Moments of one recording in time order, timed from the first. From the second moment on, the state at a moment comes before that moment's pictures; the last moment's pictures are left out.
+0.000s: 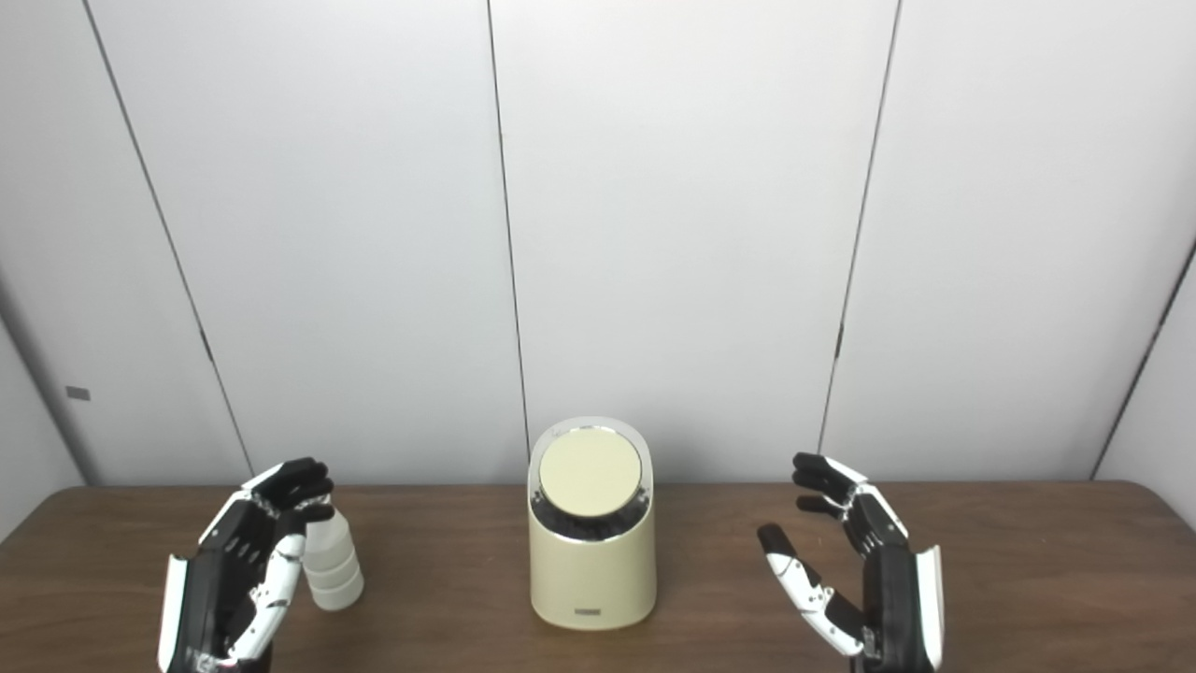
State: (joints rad) left arm -0.17 0.04 0.14 -0.04 0.02 -0.41 0.11; right arm -0.21 -0.10 0.03 0.03 -0.20 -0.43 -0.40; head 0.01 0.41
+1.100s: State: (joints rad) left arm -0.19 0.04 0.14 -0.04 0.03 -0.41 0.11; right arm -0.22 -0.12 0.02 -0.03 -0.27 -0.31 -0.29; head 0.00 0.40
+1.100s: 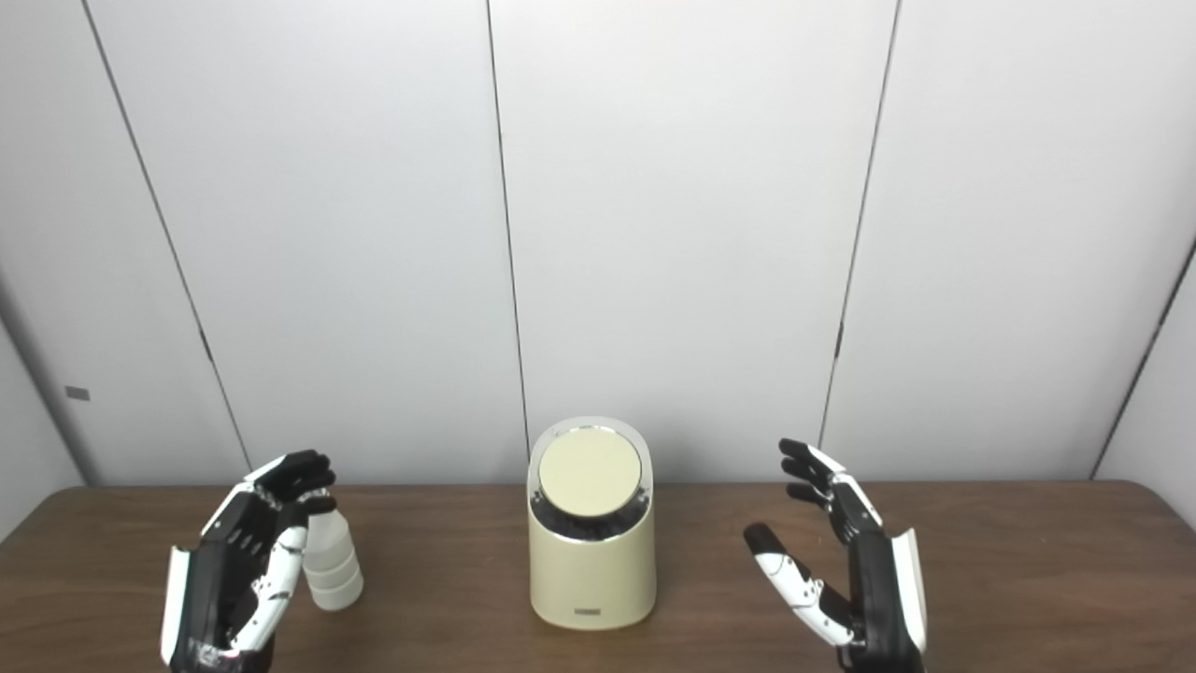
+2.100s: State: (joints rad) left arm -0.19 0.04 0.14 -0.03 0.04 -0.41 0.12; right arm -0.50 -0.09 0.09 -0.13 -0.54 0.23 -0.05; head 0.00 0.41
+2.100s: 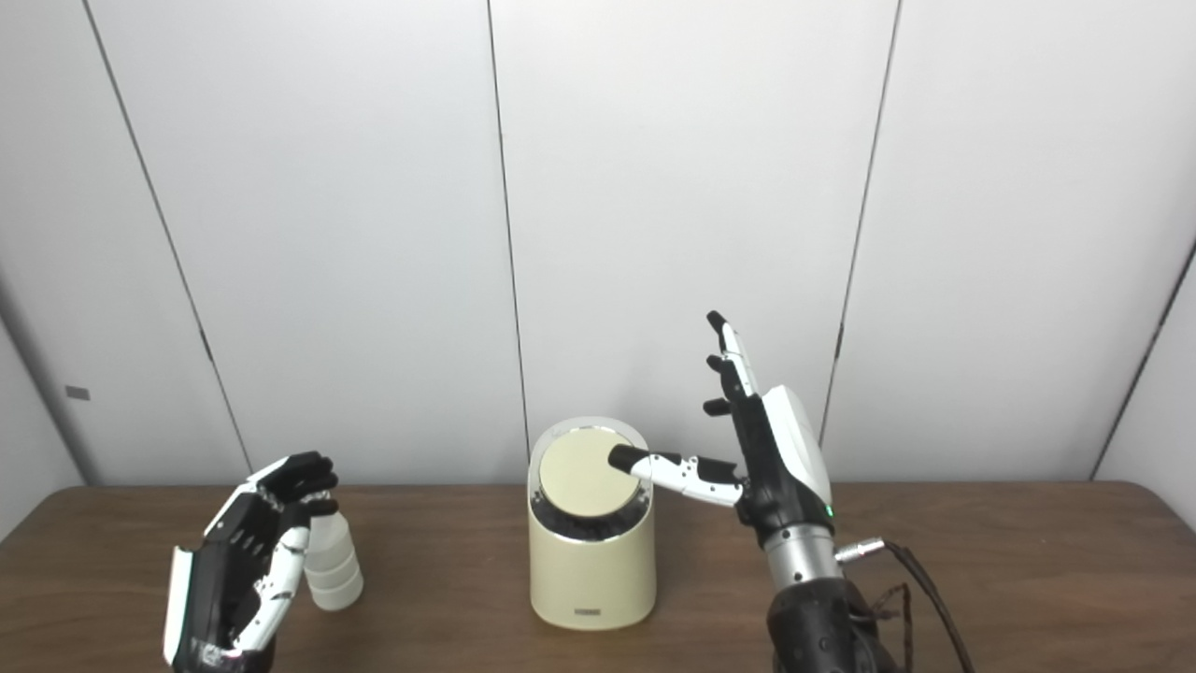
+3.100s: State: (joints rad) left arm -0.19 0.03 0.14 -0.04 0.04 -0.41 0.12; right arm -0.59 -0.11 0.27 0.08 -0.95 0.32 -0.11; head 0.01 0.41
